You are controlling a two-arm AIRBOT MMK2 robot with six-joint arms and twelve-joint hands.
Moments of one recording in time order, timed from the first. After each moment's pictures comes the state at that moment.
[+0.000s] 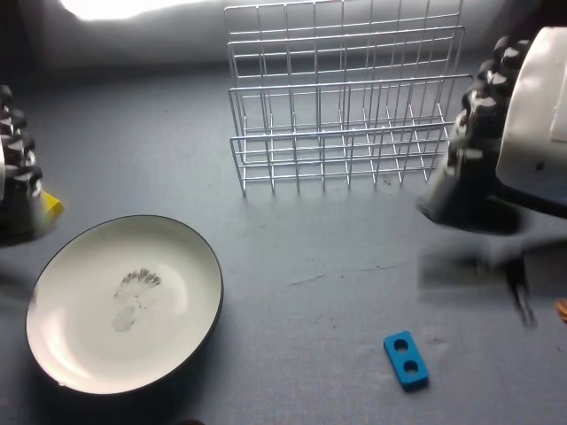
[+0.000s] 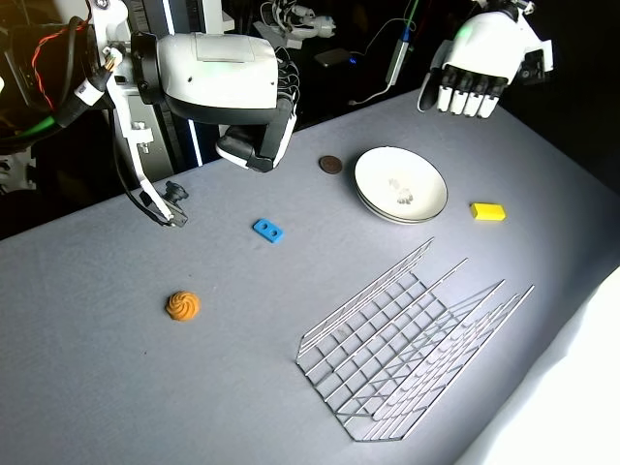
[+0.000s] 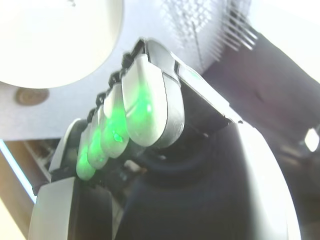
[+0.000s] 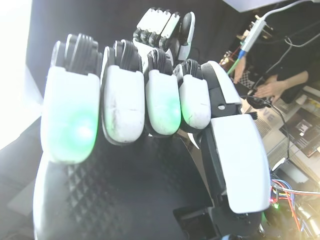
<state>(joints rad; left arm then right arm) 0.55 -0.56 1.09 1.44 -0.87 -0.06 -0.63 -0.68 0.69 -0.46 0.72 -0.82</state>
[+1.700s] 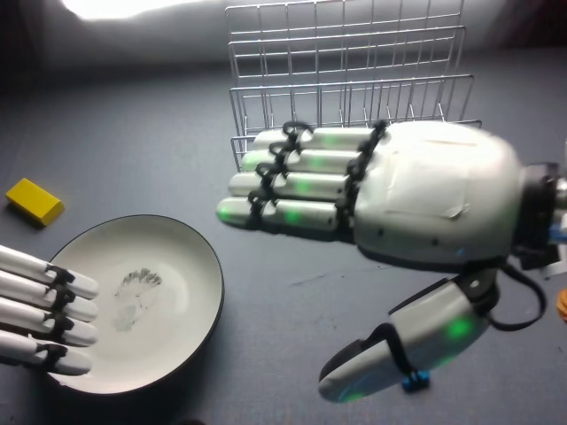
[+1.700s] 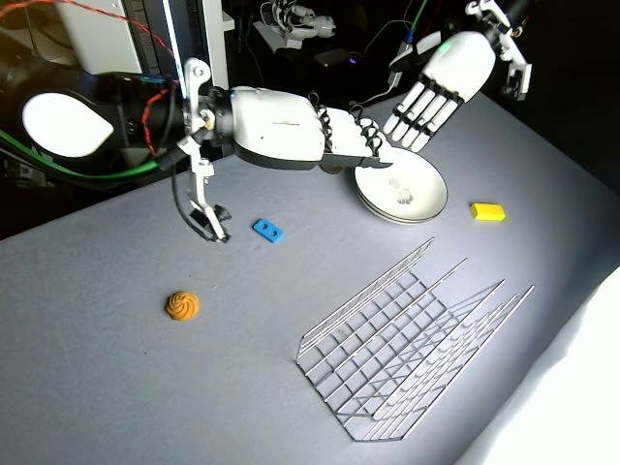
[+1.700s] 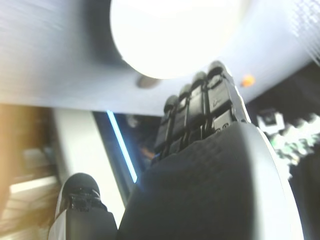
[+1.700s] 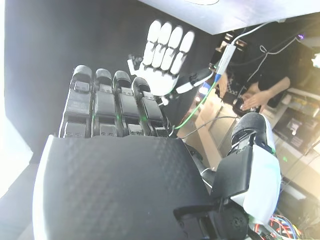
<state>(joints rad) 0.75 -0.68 1.29 1.66 -1.14 -0.03 -0.63 -0.96 0.82 -0.45 0.53 -0.82</state>
